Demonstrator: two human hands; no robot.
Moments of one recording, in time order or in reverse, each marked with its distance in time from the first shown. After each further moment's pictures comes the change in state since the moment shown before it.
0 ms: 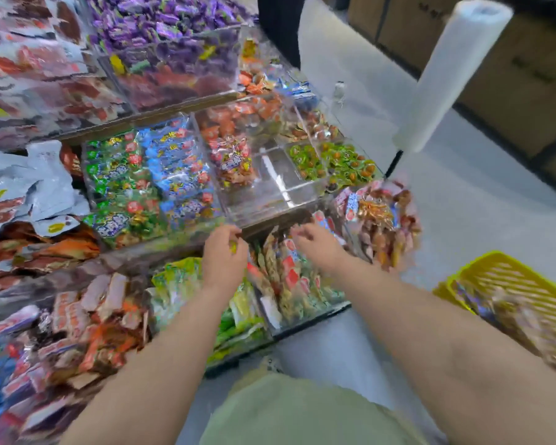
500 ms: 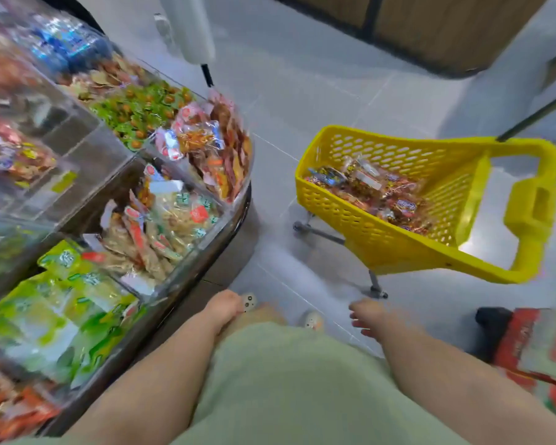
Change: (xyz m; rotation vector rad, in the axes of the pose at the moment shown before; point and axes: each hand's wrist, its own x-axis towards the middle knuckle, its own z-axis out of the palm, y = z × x) left_hand -0.227 0.019 0.178 0.408 -1.117 -0.435; right_hand -0.338 0.325 -0.067 0.480 0.147 1.109
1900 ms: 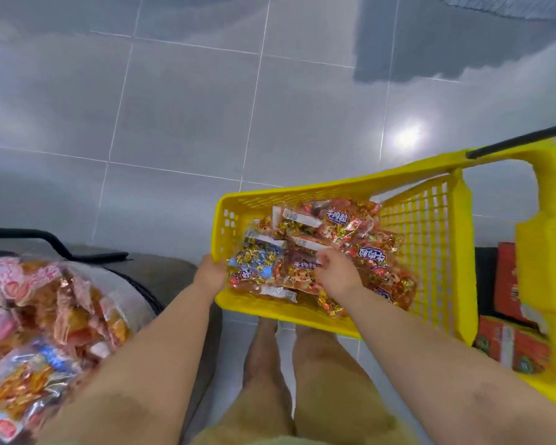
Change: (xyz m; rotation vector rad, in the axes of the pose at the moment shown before) left_hand 0.284 0.373 0.008 0.357 -0.013 0.099; right_hand 0.207 -0.215 -0.162 0.061 0.233 -0.132
